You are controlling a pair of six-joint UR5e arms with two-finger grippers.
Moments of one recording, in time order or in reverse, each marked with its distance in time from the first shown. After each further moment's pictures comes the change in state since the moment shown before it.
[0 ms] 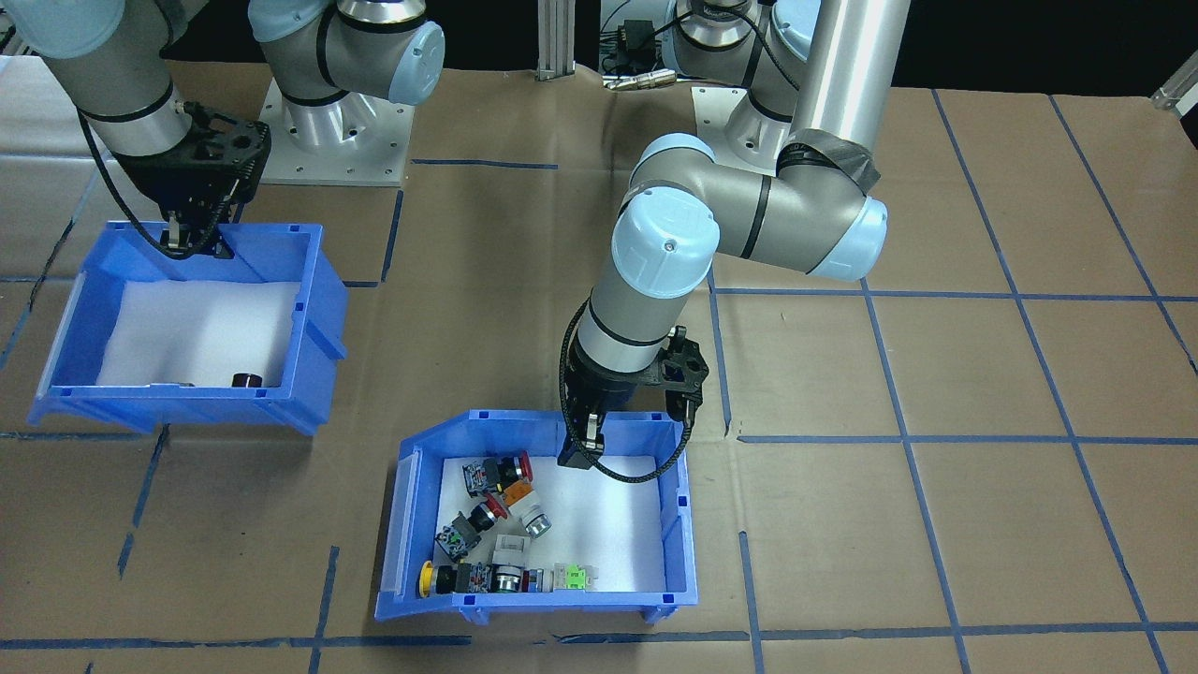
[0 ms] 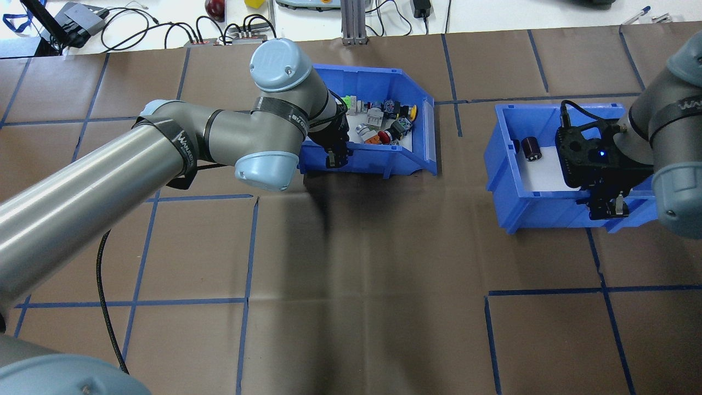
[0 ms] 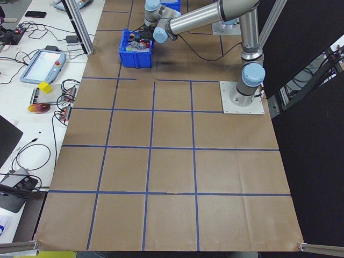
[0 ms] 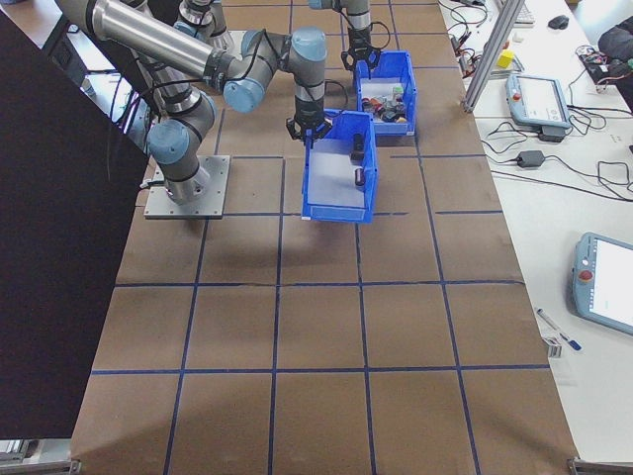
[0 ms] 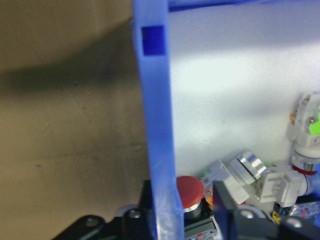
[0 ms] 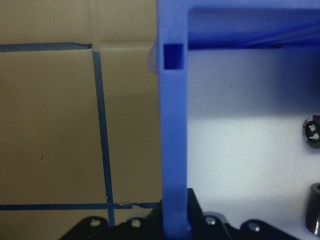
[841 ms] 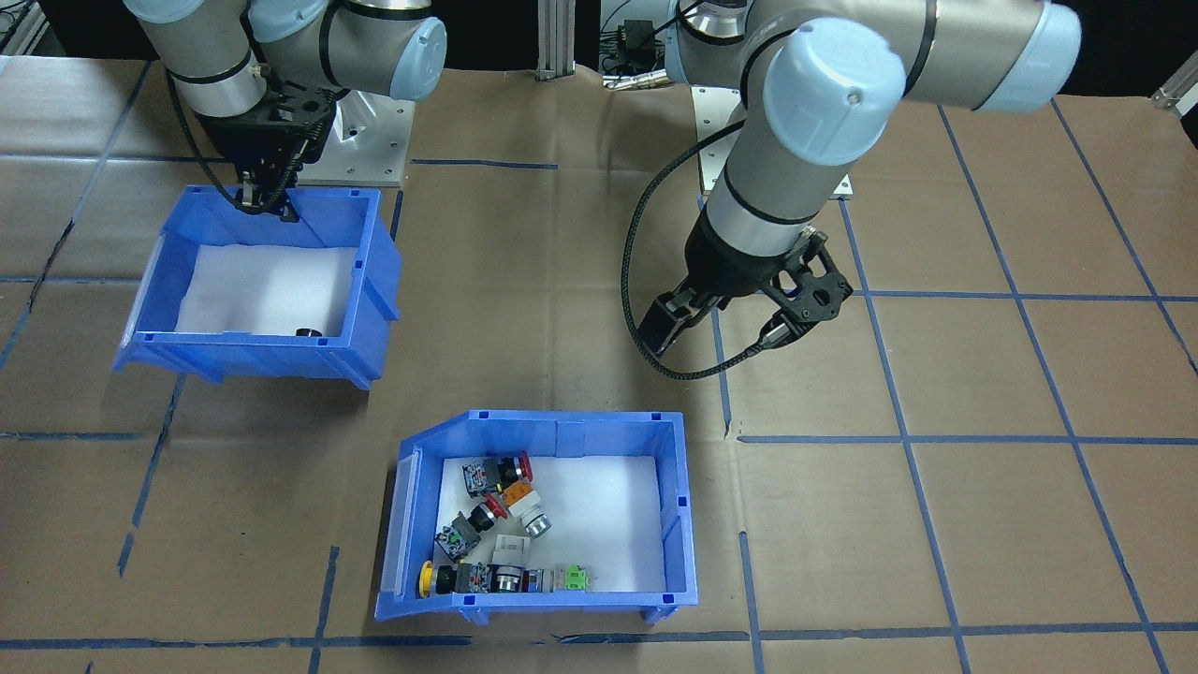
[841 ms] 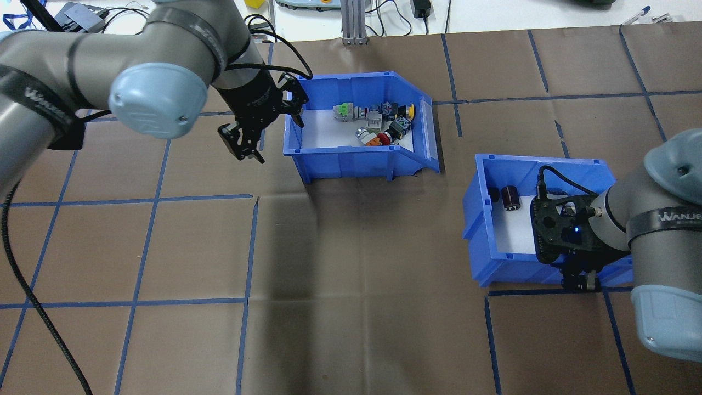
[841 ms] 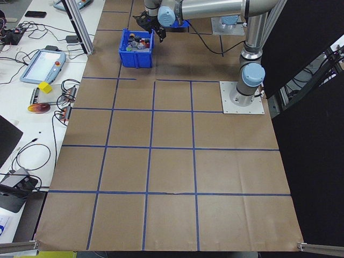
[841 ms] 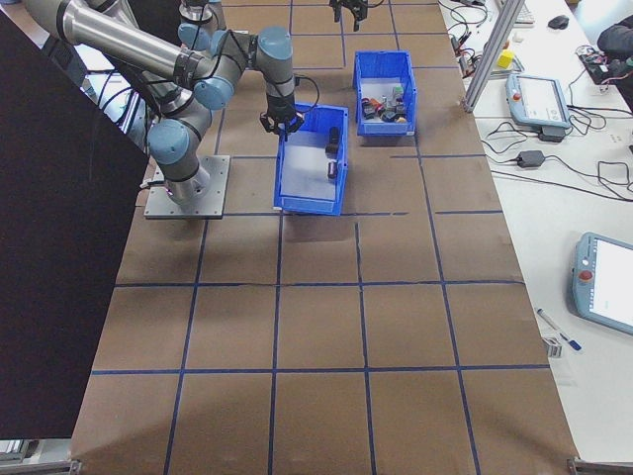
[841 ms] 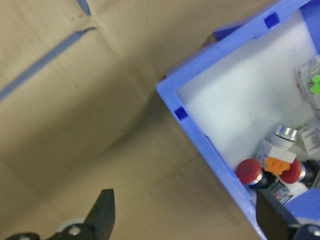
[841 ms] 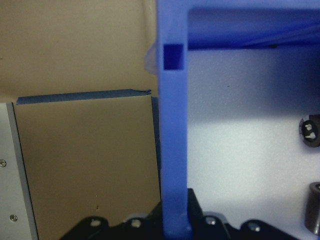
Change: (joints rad) left arm 0.148 0.261 0.098 -0.595 0.066 1.017; right arm 0.081 -0.163 0.156 0.019 0.043 0.131
